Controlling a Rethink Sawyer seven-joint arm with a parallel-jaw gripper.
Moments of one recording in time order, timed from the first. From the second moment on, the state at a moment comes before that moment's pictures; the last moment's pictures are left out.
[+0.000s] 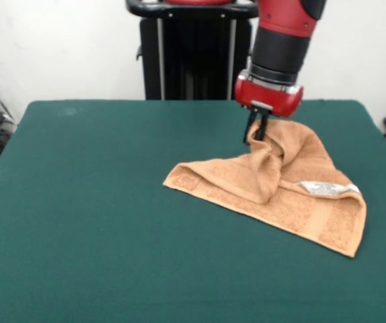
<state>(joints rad) 0.13 -0.56 -0.21 1.97 0.28 -0.02 2.01</state>
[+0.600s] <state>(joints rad) 0.13 -0.56 -0.15 2.06 0.27 -0.16 2.02</state>
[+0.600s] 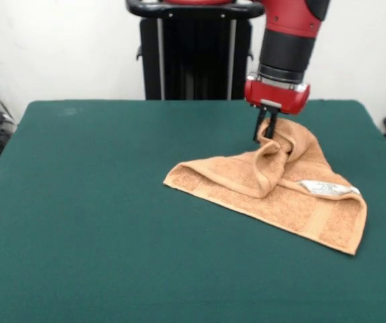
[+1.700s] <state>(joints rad) 0.06 -0.55 -0.06 2.27 0.21 -0.33 2.14</state>
